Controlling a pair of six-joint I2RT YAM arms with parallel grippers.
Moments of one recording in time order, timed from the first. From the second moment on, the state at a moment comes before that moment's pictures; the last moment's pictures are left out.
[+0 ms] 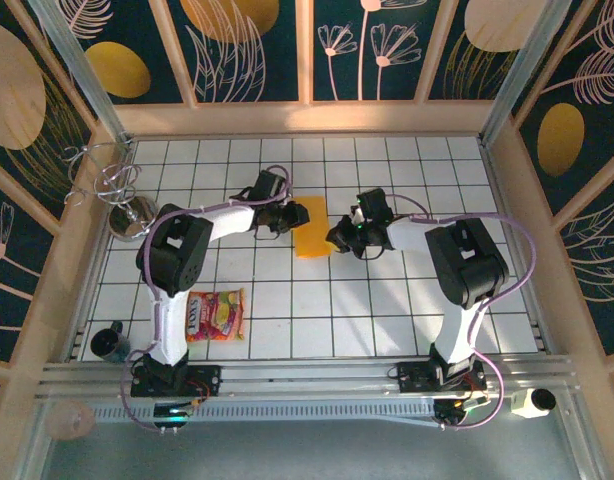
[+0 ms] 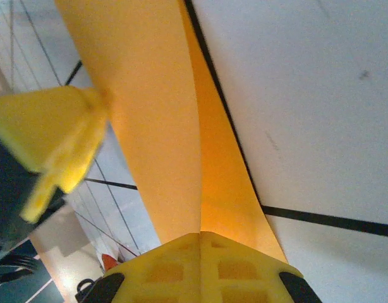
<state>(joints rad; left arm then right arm) -0.48 2.07 1.31 -0.13 0.40 -0.77 0.44 1.85 0.96 -0.04 -0.60 1.02</state>
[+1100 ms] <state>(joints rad) -0.45 2.14 1.37 -0.17 0.41 -0.73 0.52 1.97 1.16 -0.11 -0.61 0.94</state>
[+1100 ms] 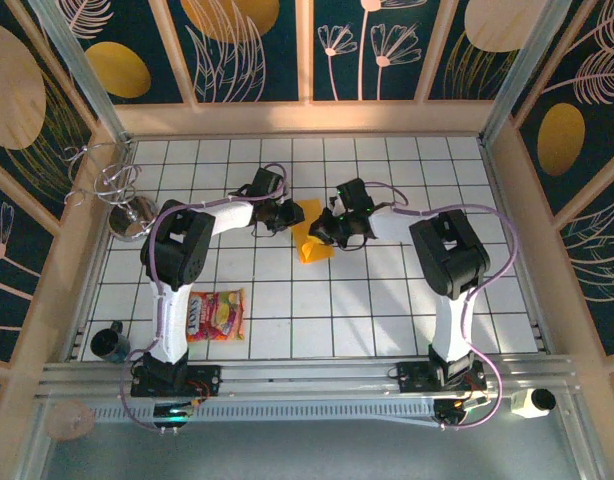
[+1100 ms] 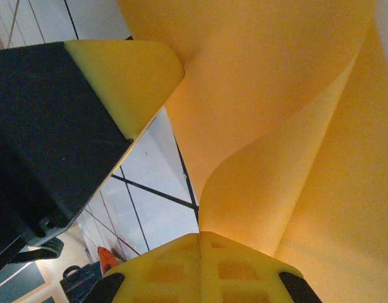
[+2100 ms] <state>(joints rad) -0.45 2.14 1.36 -0.16 0.41 -0.73 0.53 2.04 1.17 -0.02 -0.58 0.97</state>
